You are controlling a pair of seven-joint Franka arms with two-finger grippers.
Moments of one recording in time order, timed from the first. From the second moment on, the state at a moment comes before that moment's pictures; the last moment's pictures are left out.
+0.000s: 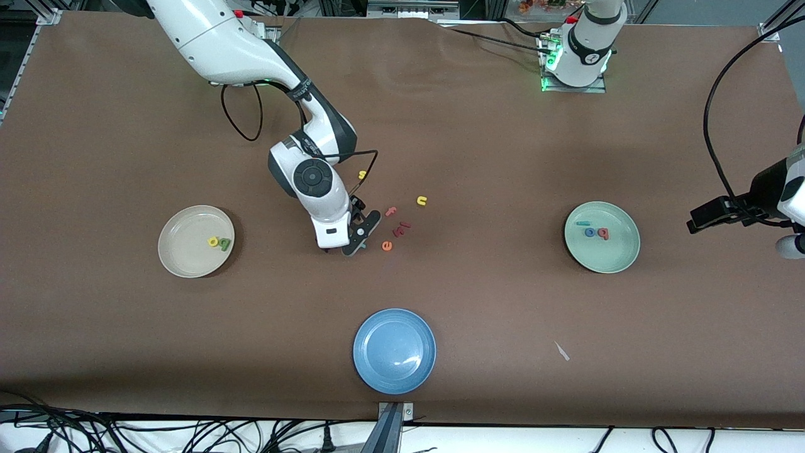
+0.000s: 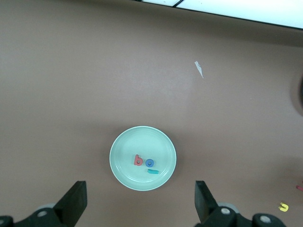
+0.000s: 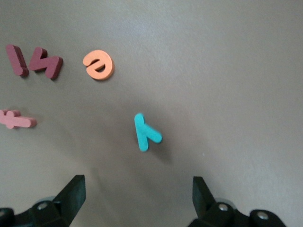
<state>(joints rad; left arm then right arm) 0.38 0.32 -0.47 -1.30 0.13 1.61 -0.23 0.42 0.71 0.19 -1.67 -0.17 2.38 -0.29</state>
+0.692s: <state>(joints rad) 0.35 0.27 -0.50 -1.28 0.13 1.57 -0.22 0.44 0.80 0.19 -1.60 -0.18 2.43 -0.37</state>
